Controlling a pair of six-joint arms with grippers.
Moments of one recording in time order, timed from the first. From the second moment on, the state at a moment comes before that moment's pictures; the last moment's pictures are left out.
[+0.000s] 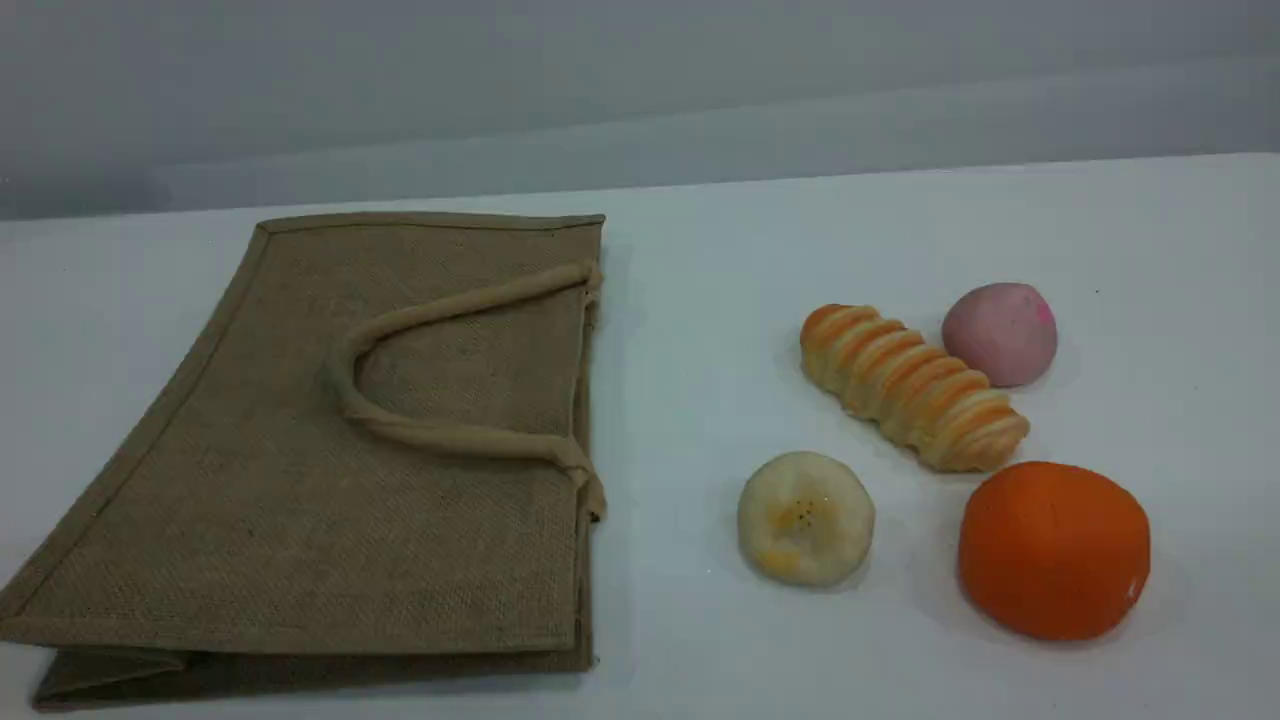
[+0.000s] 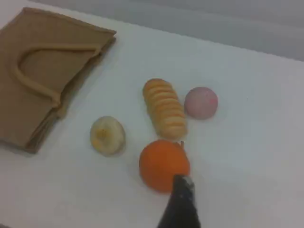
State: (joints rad) left arm 0.07 0.00 -0.50 0.05 1.08 -0.04; right arm 0.00 0.00 -0.51 0.24 1.08 -0.24
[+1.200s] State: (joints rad) left arm 0.02 0.44 -0.74 0.08 0.89 -0.09; right arm 0.00 0.31 -0.70 0.23 0.92 -0.16
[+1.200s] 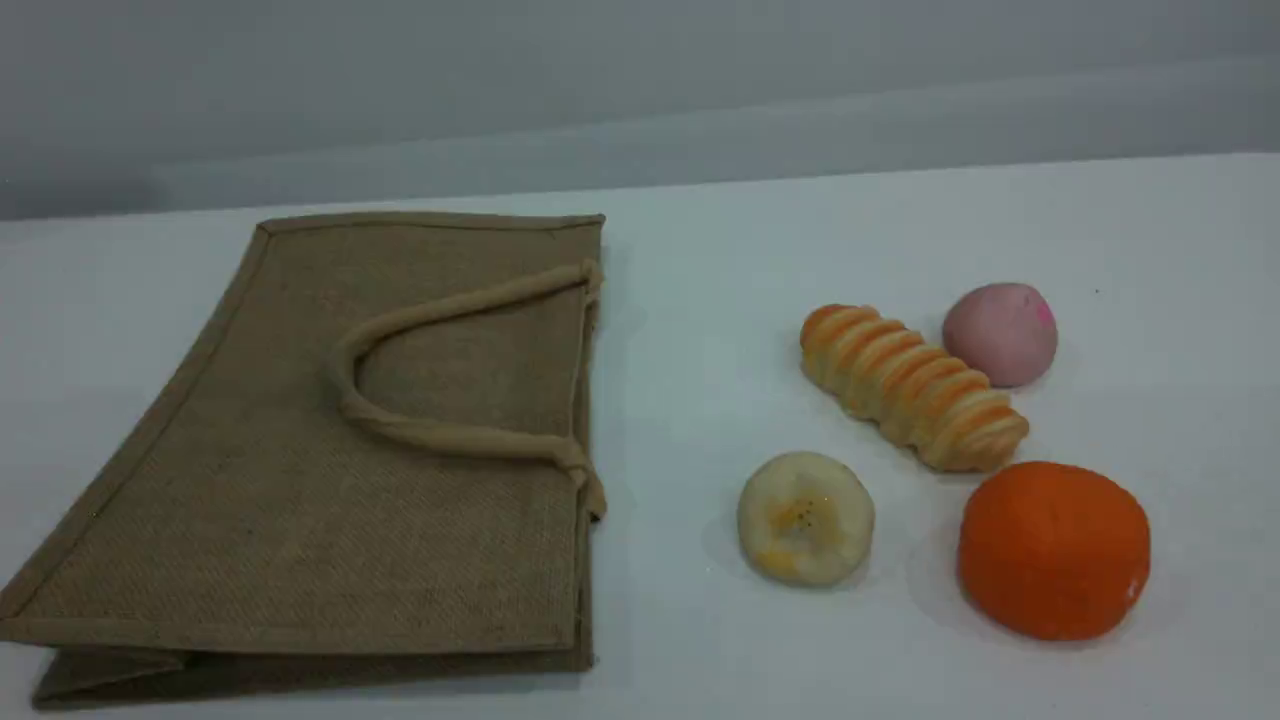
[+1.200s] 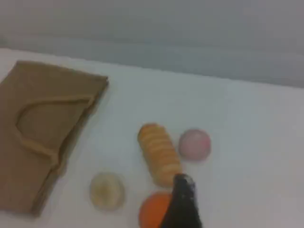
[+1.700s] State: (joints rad) left arm 0.02 1.15 -1.04 0.08 0.85 -0.09; right arm 0.00 0.91 -1.01 0.22 0.82 -0.16
